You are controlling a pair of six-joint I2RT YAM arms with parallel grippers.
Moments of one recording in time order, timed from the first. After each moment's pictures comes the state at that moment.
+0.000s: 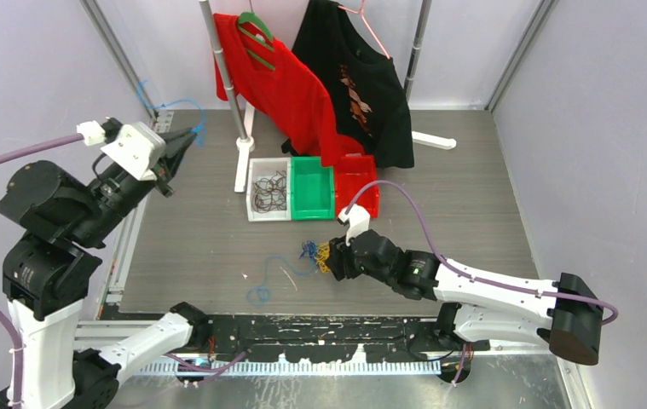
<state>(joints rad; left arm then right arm) -0.50 0.91 1.77 -0.71 0.12 0.41 1.11 1.03 0.60 -0.18 0.26 0.48</state>
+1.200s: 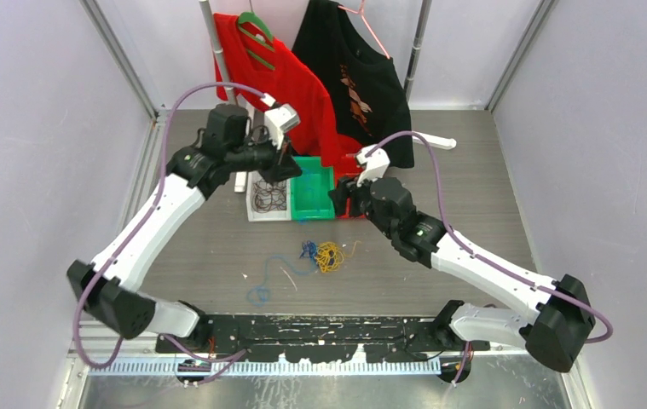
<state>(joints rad) -0.50 1.34 1.45 -0.63 0.53 0.10 0.83 1.13 0.84 0.03 0.25 0.26</state>
